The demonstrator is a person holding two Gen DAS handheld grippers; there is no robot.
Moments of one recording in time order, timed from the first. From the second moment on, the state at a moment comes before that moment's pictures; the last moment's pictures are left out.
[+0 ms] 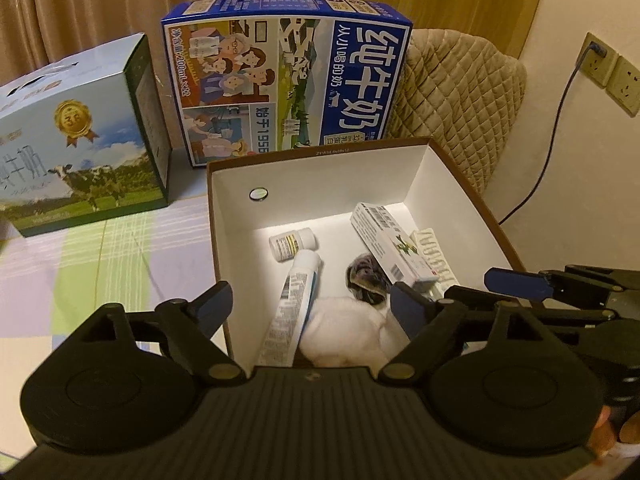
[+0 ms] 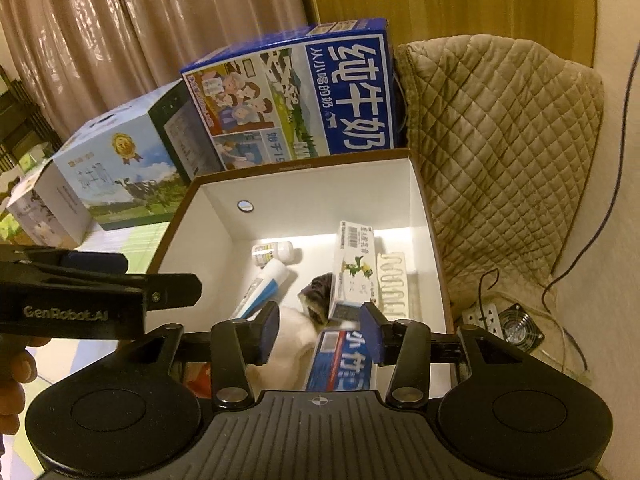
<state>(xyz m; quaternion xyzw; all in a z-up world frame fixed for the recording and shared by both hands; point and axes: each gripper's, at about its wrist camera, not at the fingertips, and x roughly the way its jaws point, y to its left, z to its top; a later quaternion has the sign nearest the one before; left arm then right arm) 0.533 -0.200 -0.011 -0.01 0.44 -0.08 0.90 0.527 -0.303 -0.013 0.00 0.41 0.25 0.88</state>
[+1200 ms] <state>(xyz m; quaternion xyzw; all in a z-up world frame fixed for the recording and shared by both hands) 0.337 -0.155 0.028 -0.02 0.40 -0.02 0.92 0.383 -0.337 0.027 0.03 0.39 0.27 0.88</state>
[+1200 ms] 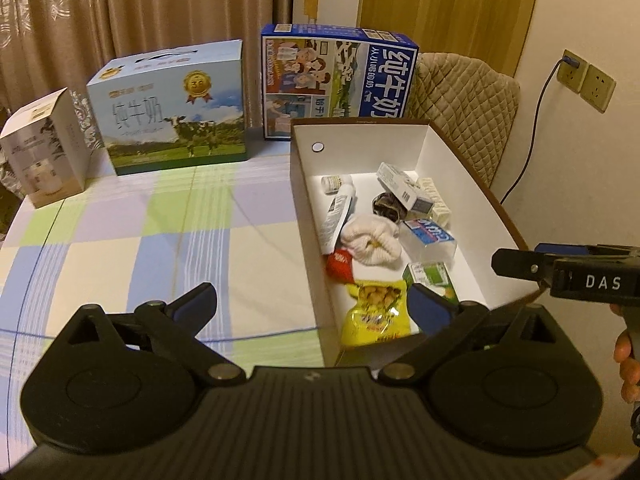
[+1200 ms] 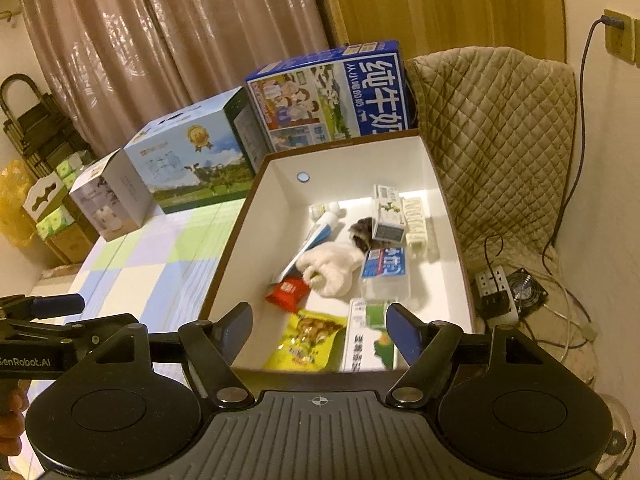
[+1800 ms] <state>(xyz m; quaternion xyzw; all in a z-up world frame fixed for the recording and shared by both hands) 0.238 -0.099 0.031 -0.02 0.41 0.00 0.91 0.272 -0.307 0.026 0.00 0.41 0.27 0.87</state>
